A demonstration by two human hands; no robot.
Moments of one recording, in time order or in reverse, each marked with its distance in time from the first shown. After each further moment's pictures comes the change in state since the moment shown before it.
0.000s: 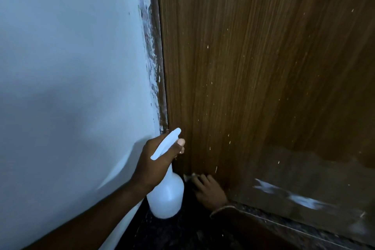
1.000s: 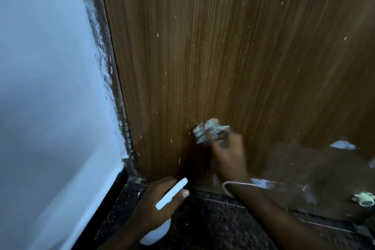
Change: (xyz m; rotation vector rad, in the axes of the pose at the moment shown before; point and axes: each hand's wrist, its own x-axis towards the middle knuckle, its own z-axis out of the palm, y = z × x) left_hand -0.072 -0.085 0.094 0.175 -0.354 0.221; right_hand -0.084 0.113 -0.111 0.318 0.535 0.627
